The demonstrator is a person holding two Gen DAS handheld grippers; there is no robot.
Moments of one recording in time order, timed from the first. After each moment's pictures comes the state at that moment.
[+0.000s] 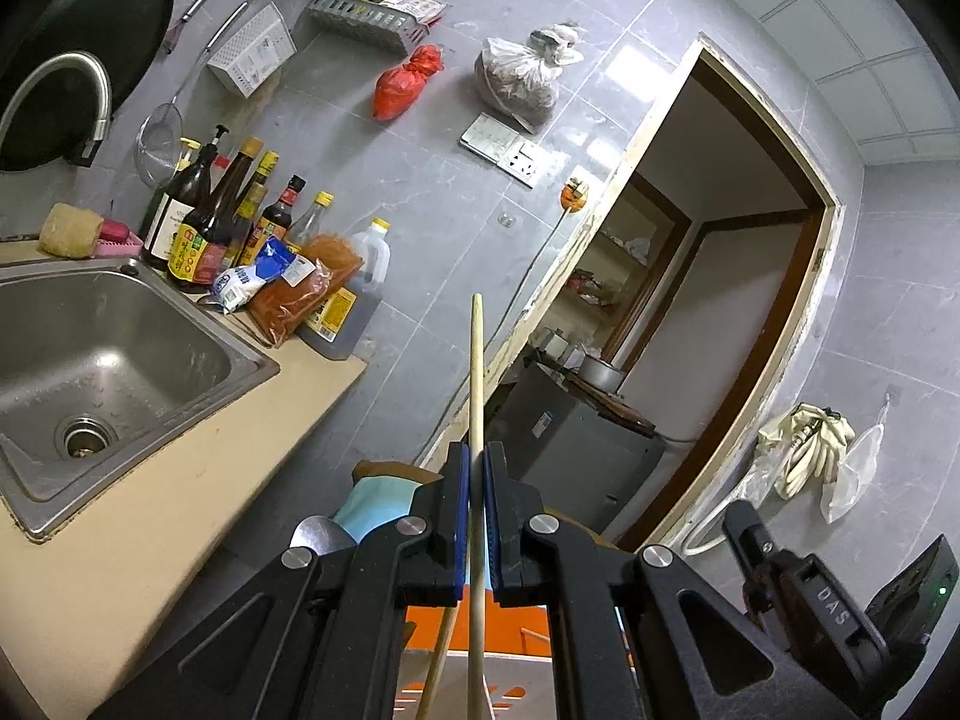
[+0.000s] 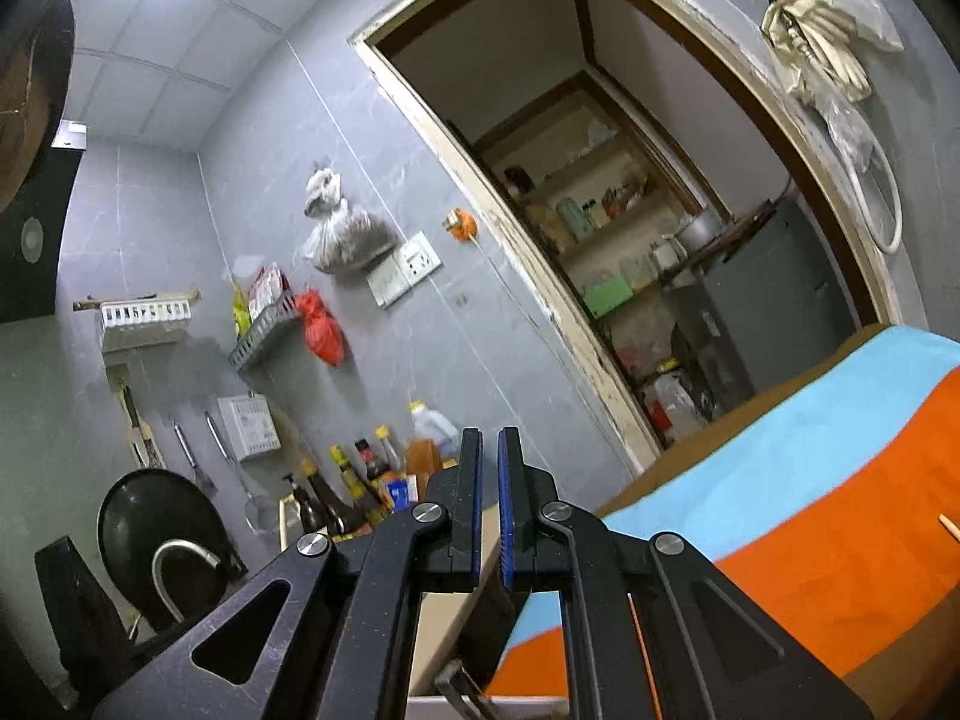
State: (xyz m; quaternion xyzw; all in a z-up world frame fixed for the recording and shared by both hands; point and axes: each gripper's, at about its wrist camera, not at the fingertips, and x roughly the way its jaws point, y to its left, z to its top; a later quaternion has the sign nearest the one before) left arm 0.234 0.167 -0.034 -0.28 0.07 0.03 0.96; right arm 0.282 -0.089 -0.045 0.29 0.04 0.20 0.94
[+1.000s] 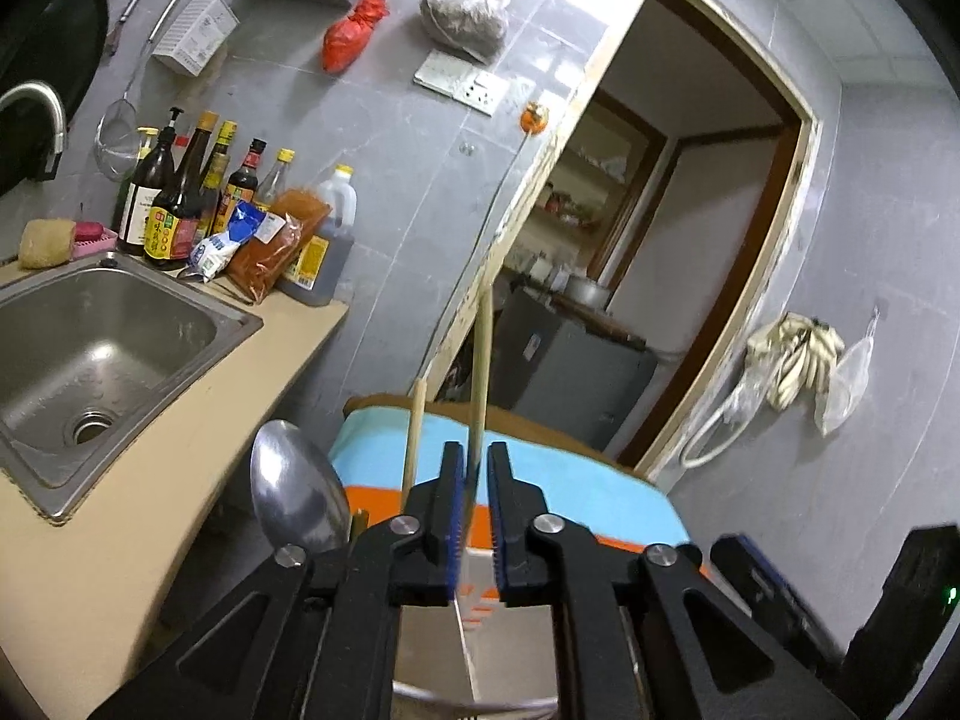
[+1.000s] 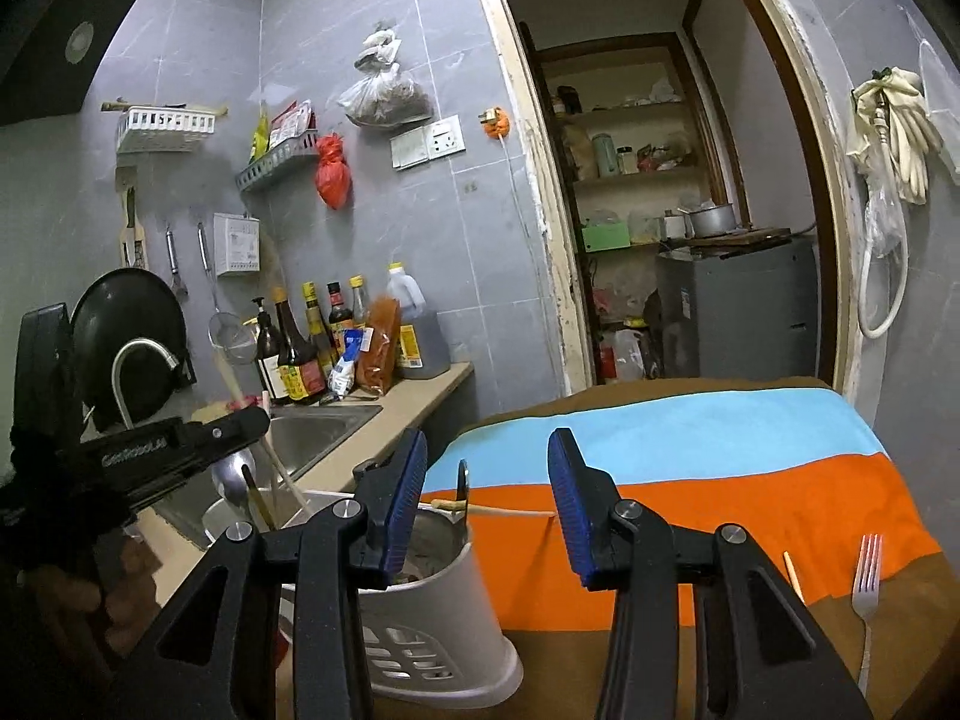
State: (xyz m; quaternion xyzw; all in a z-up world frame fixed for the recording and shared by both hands) left arm 0.218 0.139 -0.027 -0.22 0.16 -0.01 0.96; right arm 0.231 -0.117 -0.040 0.08 0.14 0.20 0.97
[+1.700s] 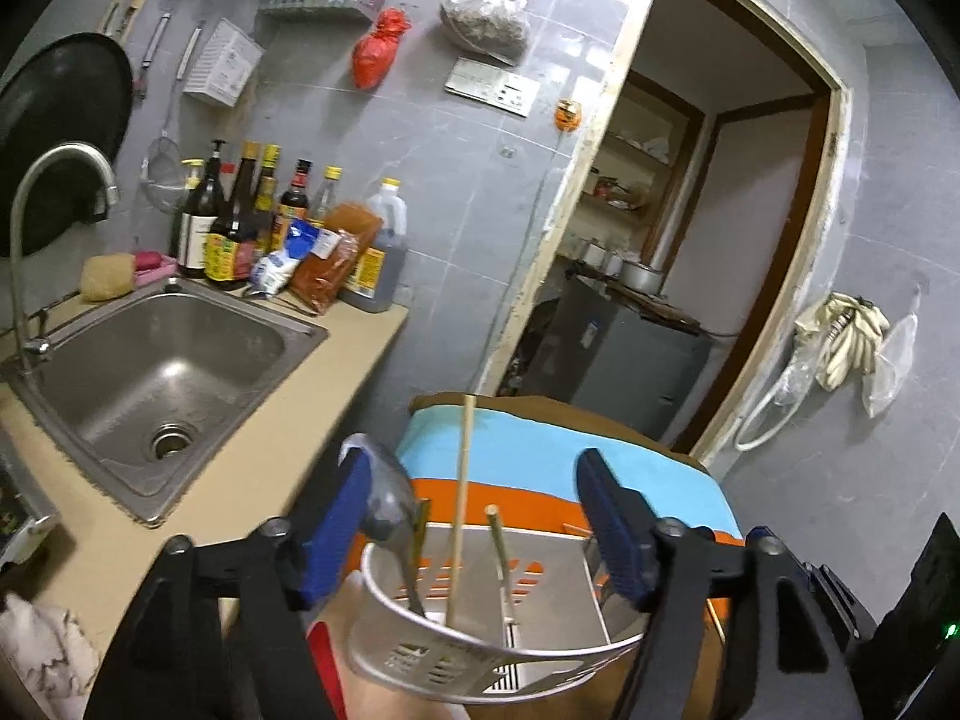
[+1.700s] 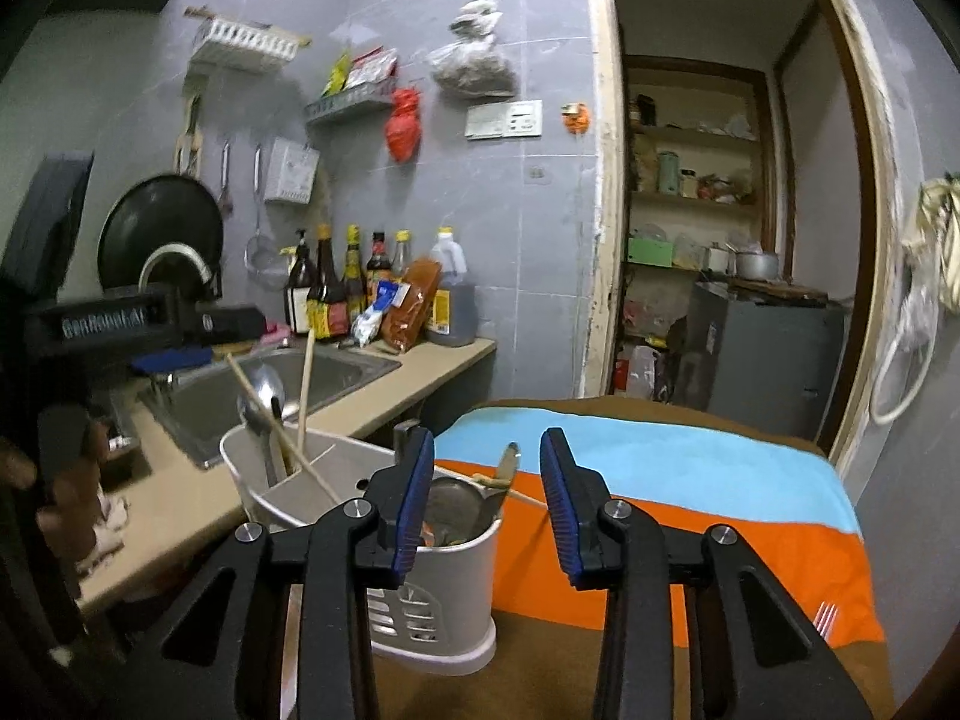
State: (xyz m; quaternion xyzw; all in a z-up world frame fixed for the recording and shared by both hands) left arm 0.187 0.140 0.004 -0.19 0.19 0.07 0.96; right arm 0.209 -0.088 -0.022 -0.05 0.14 0.24 0.96
